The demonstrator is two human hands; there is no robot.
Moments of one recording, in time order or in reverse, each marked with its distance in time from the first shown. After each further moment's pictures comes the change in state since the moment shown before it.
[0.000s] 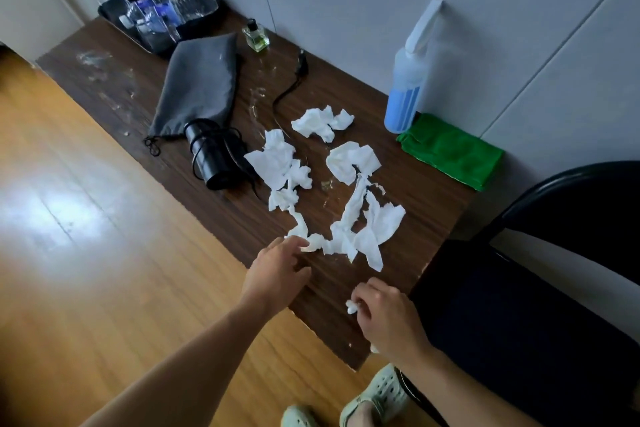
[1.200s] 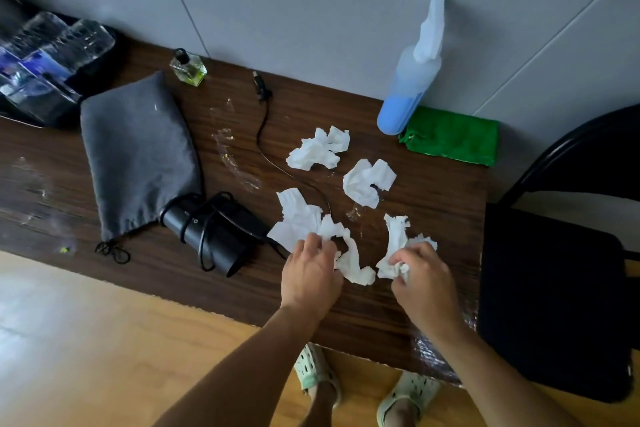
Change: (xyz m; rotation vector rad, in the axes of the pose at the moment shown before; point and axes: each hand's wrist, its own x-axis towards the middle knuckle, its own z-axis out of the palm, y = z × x) left_hand 0.120 -0.041 -0.058 0.388 -0.106 0.496; right_hand 0.097 -0.083 0.017 0.082 0.394 0.579
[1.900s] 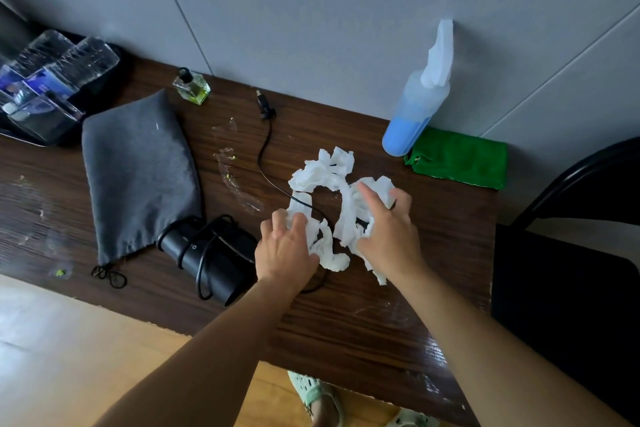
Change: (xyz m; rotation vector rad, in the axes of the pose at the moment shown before) left_hand 0.068 -0.029 -0.041 0.048 -0.011 -0.228; right_hand 0.107 -0.077 -0.014 -0.001 -0.131 0.053
